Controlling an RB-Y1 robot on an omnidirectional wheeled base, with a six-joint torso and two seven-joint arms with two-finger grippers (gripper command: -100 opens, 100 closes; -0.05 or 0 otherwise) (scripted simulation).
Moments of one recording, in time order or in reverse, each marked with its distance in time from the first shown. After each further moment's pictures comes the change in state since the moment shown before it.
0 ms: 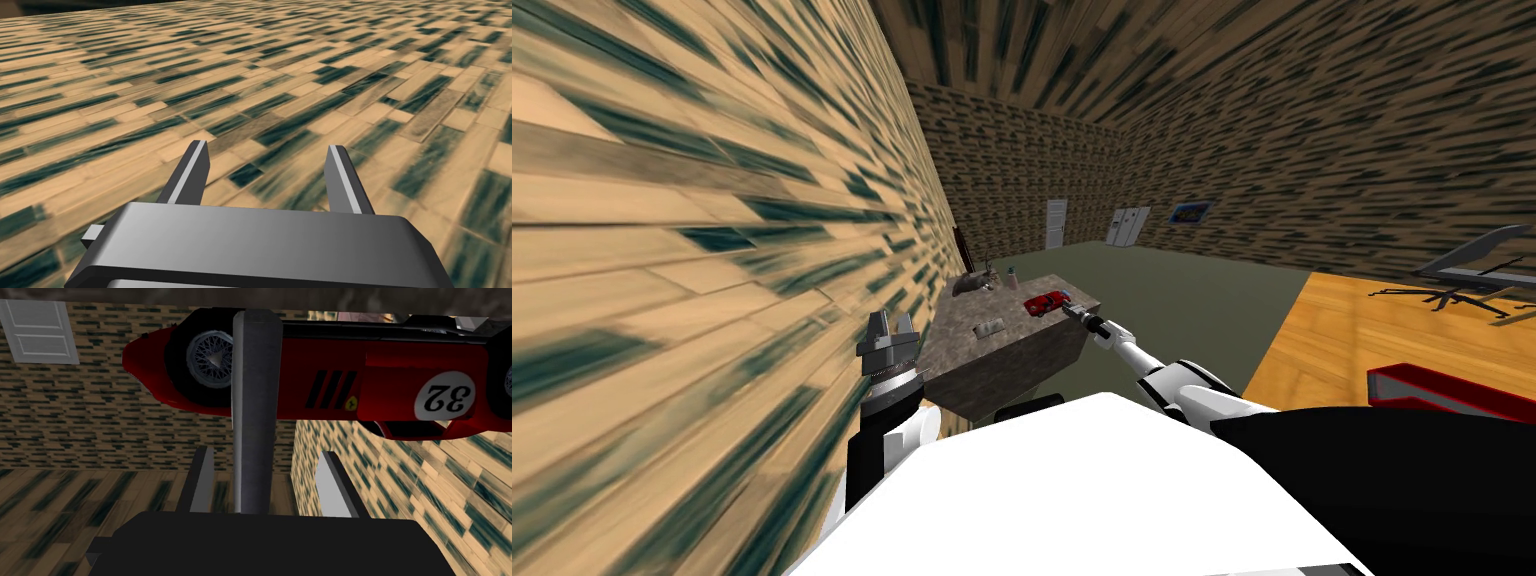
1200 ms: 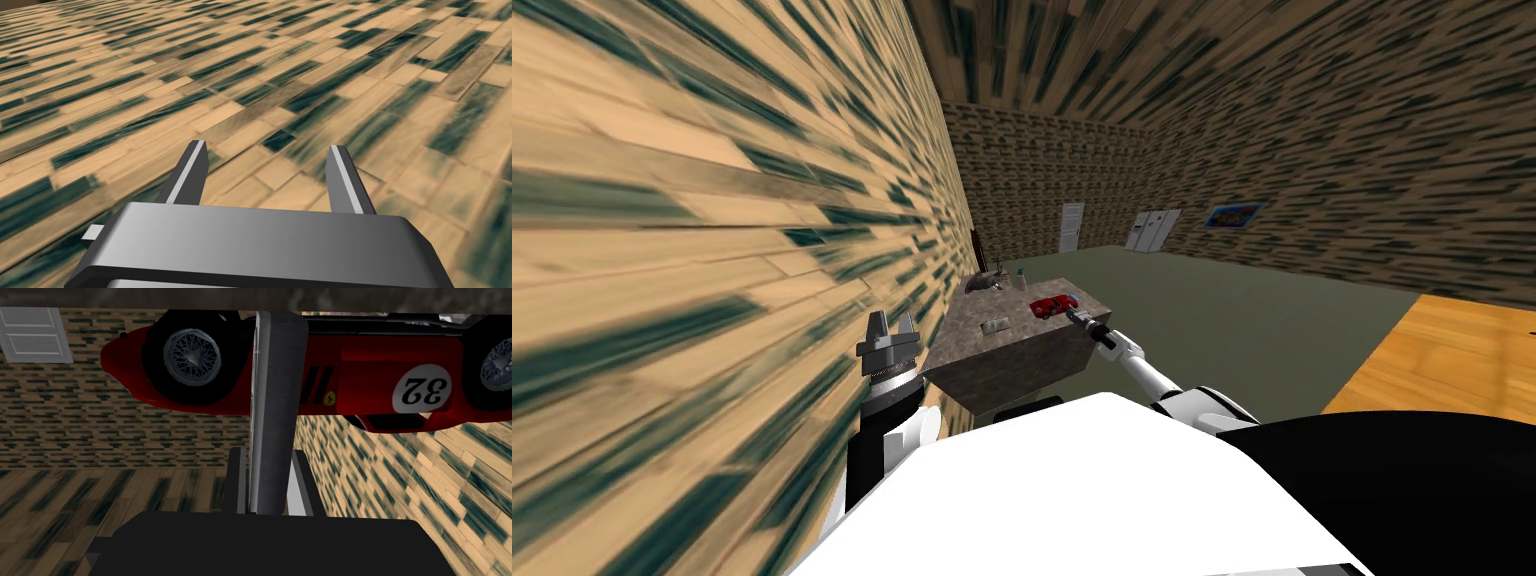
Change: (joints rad) left arm 0.000 0.000 0.000 0.000 0.000 0.000 0.000; right arm 0.170 0.046 -0.086 -0.181 0.005 0.089 0.016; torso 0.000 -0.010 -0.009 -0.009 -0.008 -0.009
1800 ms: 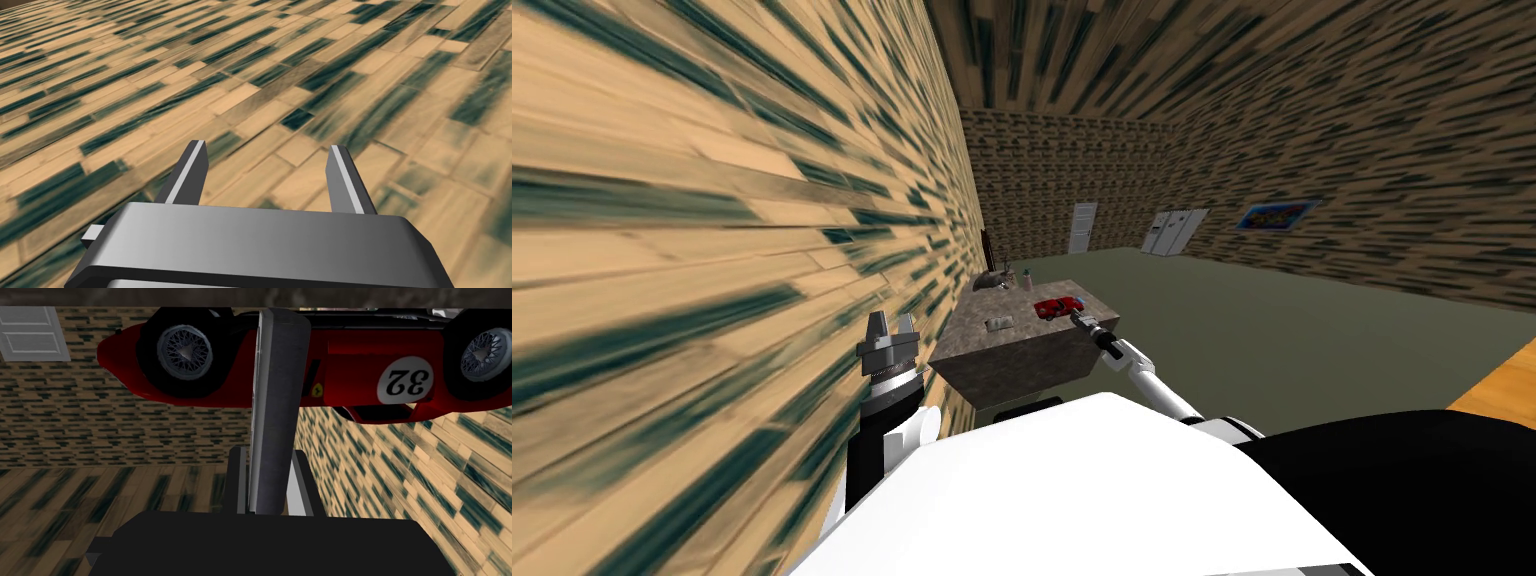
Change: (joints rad) left arm 0.000 0.000 0.000 0.000 0.000 0.000 0.000; right arm 0.152 0.043 -0.064 -0.174 0.005 0.063 0.017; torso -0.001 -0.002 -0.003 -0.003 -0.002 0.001
